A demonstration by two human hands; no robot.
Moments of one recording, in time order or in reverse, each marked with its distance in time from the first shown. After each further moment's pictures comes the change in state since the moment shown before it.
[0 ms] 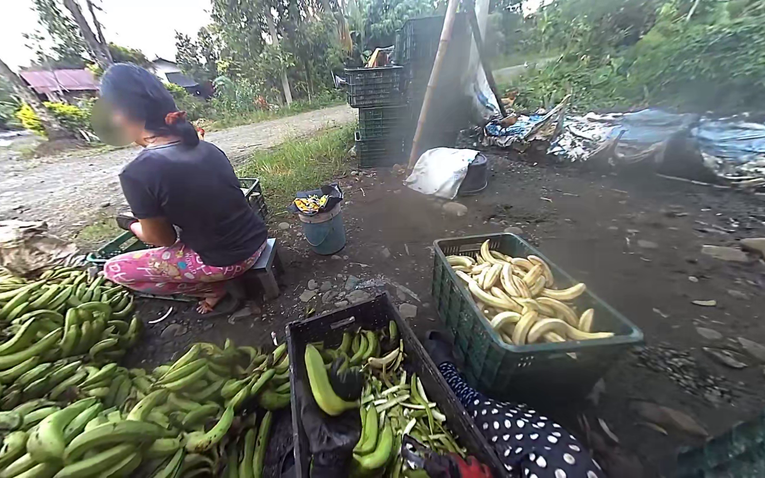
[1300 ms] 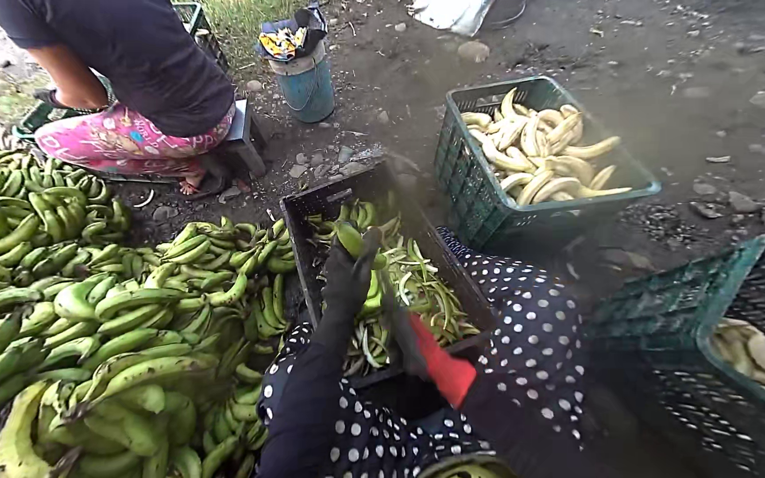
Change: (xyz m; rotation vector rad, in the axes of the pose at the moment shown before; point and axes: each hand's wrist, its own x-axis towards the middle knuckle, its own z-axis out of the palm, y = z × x) left_hand -0.027 0.016 0.031 1.504 -0.016 0.152; right_hand -0.049 -0.067 0.022 0.866 -0.533 0.018
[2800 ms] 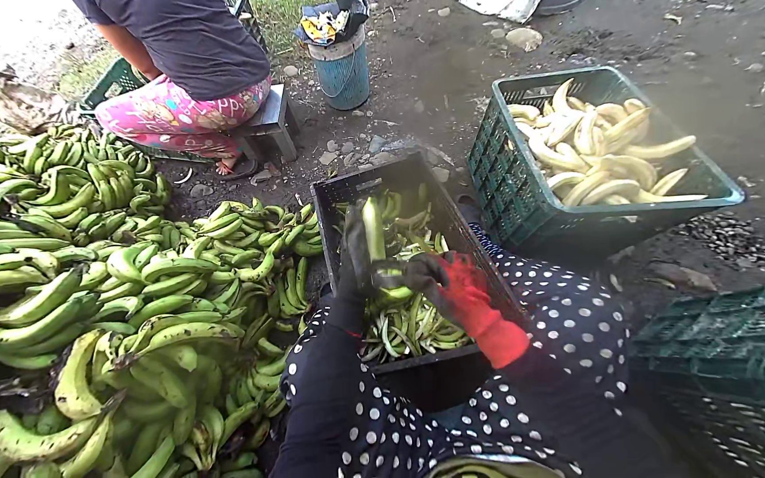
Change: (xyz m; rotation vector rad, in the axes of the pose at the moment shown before) left_hand 0.002 -0.026 -0.025 -0.326 -0.096 0.059; right_hand 0.022 -0.086 -0.028 -1.051 0.208 -0.348
